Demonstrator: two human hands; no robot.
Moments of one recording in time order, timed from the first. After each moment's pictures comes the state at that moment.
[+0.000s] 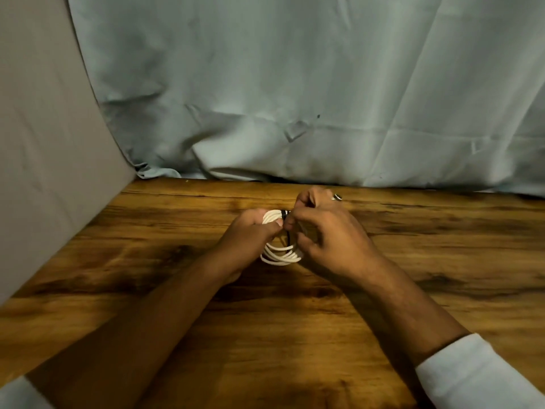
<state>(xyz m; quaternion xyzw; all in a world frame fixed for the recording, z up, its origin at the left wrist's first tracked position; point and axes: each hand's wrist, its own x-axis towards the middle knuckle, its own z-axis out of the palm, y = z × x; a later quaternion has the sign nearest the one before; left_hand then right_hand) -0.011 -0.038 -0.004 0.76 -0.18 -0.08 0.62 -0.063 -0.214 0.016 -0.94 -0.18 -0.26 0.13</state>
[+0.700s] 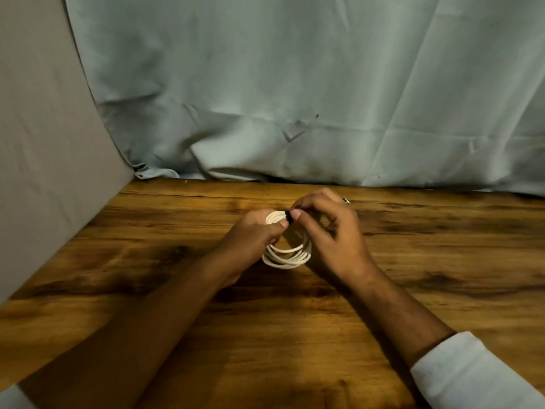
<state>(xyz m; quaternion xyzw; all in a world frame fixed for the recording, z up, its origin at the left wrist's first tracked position) -0.016 -0.039 0.000 0.74 -0.22 -0.10 0.63 -0.050 -0.212 -0.008 -0.82 -0.17 -0.37 0.41</state>
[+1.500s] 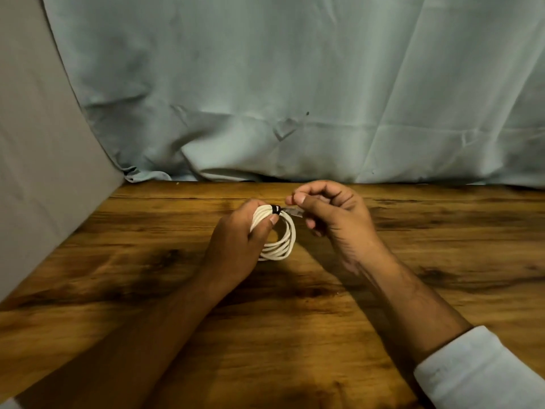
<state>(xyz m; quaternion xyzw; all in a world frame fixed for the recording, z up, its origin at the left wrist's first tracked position) -0.007 -0.035 -0.020 0.80 -0.30 0.20 0.48 -0.066 -0.207 0.022 -0.63 -0.07 -0.19 0.75</state>
